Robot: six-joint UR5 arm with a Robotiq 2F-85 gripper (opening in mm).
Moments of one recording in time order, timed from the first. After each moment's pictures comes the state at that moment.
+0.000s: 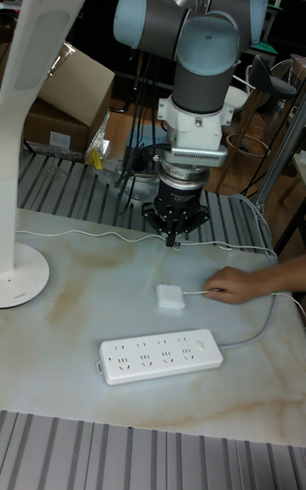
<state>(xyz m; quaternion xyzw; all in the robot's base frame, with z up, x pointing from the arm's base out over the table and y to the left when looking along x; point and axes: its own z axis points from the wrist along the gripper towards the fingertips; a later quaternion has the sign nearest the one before) 0.486 0.056 0.152 0.03 -1.00 -0.07 0.06</state>
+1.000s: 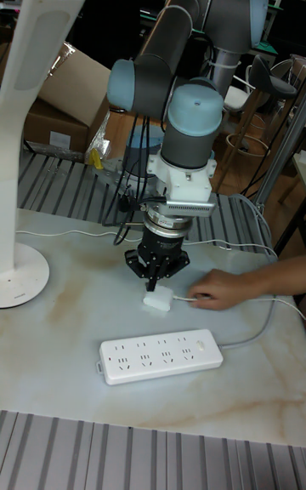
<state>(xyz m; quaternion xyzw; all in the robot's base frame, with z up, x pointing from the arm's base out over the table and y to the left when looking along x) 0.527 0.038 0.062 0.09 -1.00 -0.03 0.00</state>
